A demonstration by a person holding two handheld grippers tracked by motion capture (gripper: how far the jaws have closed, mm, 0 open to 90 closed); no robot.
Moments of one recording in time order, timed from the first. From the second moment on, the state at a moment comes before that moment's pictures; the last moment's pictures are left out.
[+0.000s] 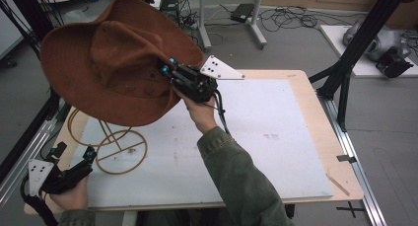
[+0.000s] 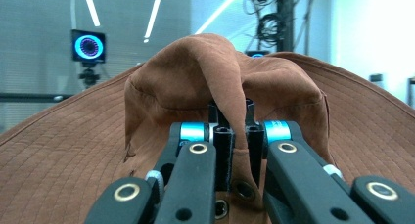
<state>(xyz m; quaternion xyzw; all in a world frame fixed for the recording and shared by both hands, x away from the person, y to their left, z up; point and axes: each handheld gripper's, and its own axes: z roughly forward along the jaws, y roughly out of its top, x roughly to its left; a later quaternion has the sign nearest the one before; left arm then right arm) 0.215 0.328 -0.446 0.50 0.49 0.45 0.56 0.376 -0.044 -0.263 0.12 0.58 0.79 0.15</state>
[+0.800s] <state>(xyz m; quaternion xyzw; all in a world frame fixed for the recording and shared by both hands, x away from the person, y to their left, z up) 0.215 0.328 -0.445 0.50 0.48 0.46 0.56 0.362 -0.001 -0.273 0.08 0.61 0.78 0.06</state>
